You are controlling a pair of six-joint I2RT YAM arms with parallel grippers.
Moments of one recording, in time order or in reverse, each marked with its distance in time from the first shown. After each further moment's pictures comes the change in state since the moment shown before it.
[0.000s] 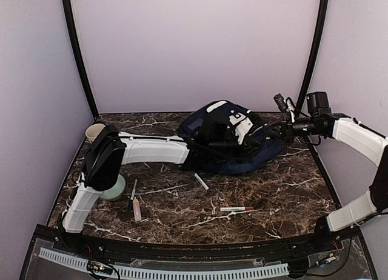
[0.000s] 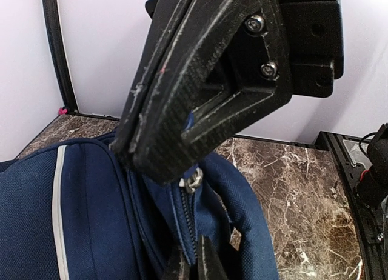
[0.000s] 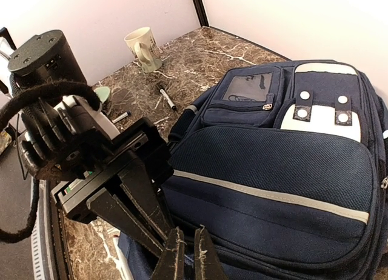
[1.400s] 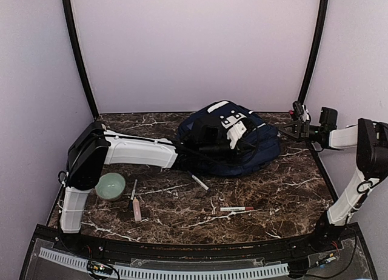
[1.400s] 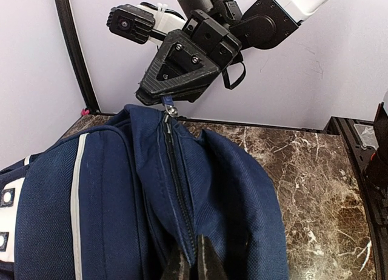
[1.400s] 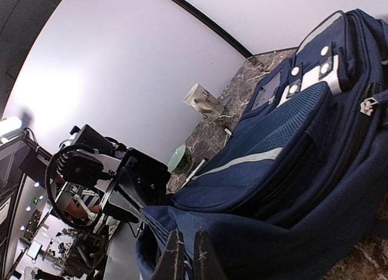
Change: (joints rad) left arm -0.022 -0.172 -0.247 0.066 -0.095 0.091; right arm -0.310 0.322 -0.156 0.789 -0.567 0.824
